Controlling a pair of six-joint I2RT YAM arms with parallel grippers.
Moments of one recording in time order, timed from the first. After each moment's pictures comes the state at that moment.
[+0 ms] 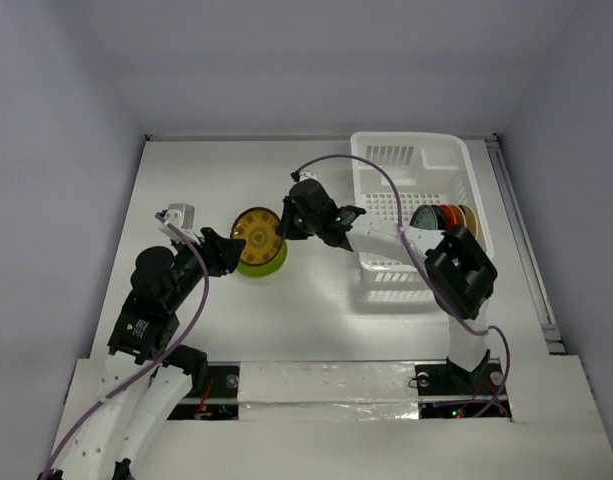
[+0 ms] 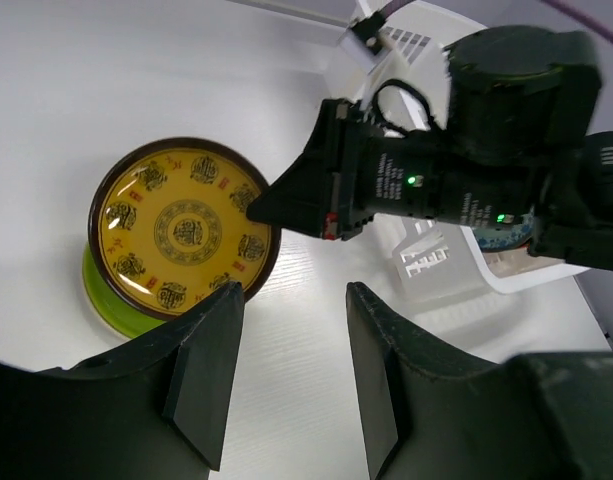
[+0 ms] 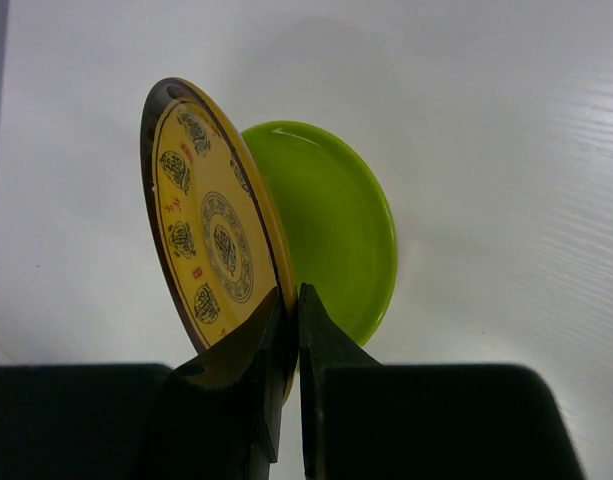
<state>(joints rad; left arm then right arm) -0.32 0.49 0.68 -0.38 0.13 -0.46 0.84 1.92 1.46 -0.14 0.05 0.68</state>
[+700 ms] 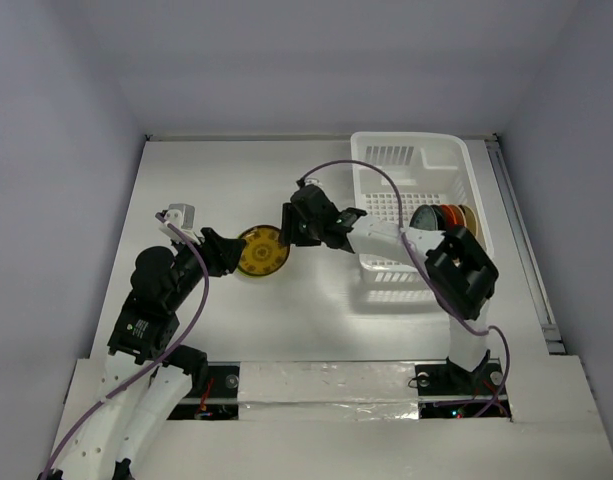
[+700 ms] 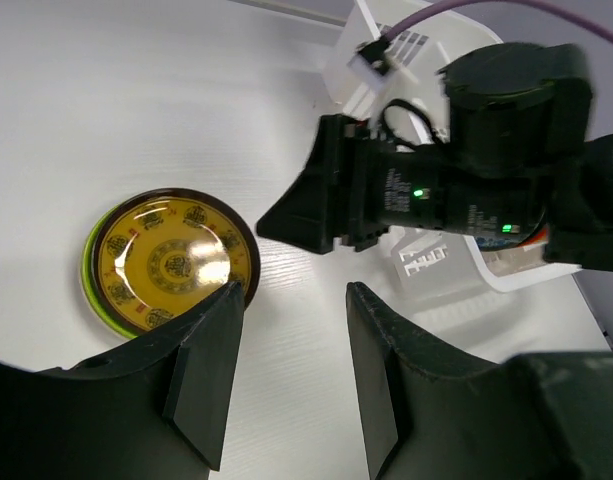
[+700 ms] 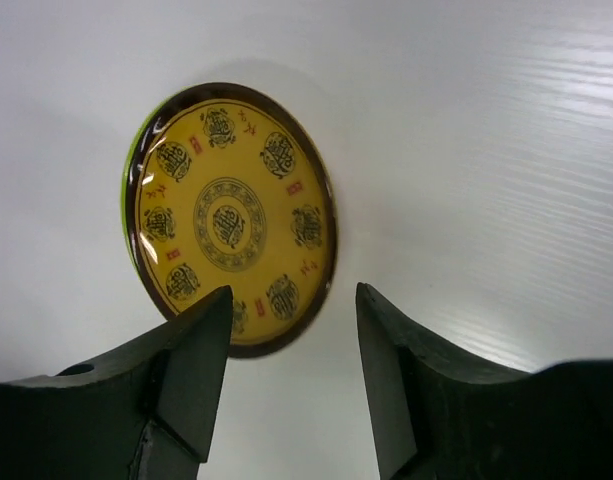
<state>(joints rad) -0.32 0.49 0.68 -0.38 0.13 -0.46 0.84 1.95 1.44 -0.23 0.10 0.71</state>
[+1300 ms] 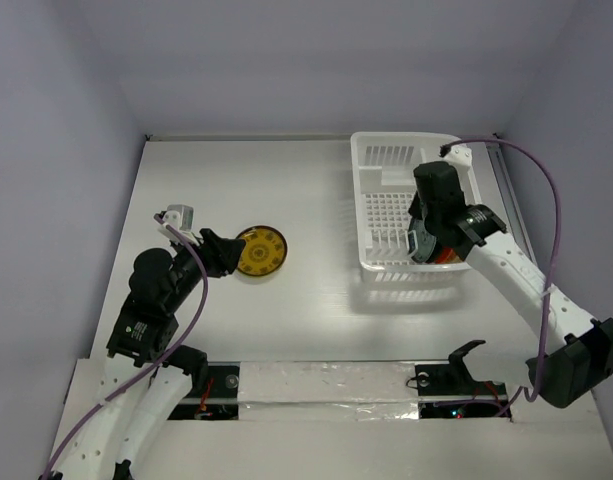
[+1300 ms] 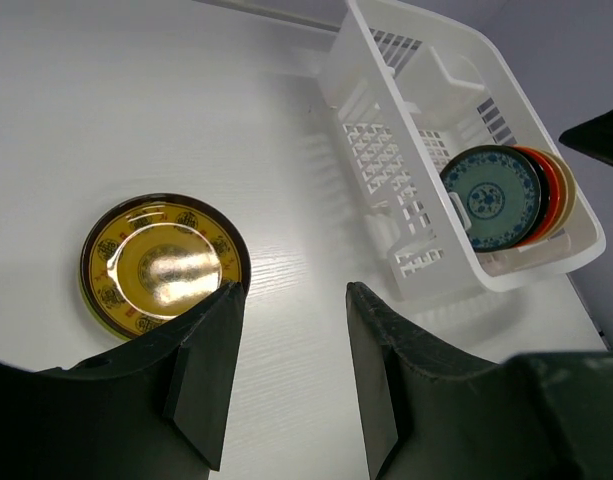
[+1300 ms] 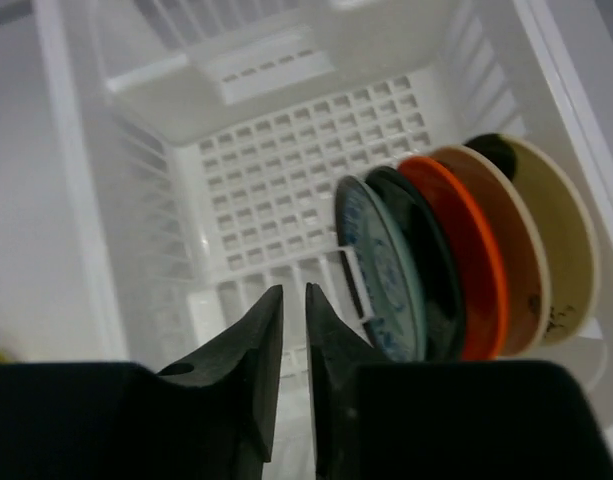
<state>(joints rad) -0.32 0.48 0.68 -0.38 0.14 -0.46 0.51 1.23 1.21 -0.58 0.57 0.56</state>
